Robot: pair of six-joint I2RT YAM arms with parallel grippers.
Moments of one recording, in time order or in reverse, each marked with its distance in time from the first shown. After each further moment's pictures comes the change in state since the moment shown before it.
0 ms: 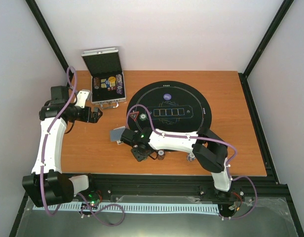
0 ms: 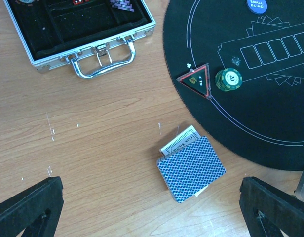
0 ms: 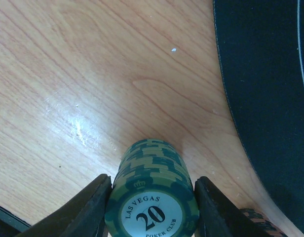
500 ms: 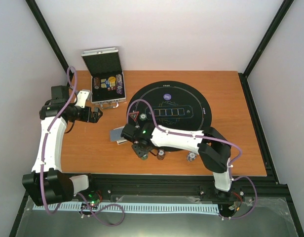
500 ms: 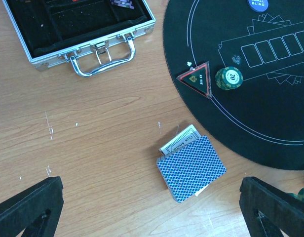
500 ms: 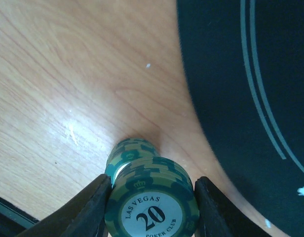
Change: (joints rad) left arm 0.000 0.010 0.004 -0.002 0.000 0.000; right arm -0.011 -0.021 0.038 -0.063 0.043 -0.011
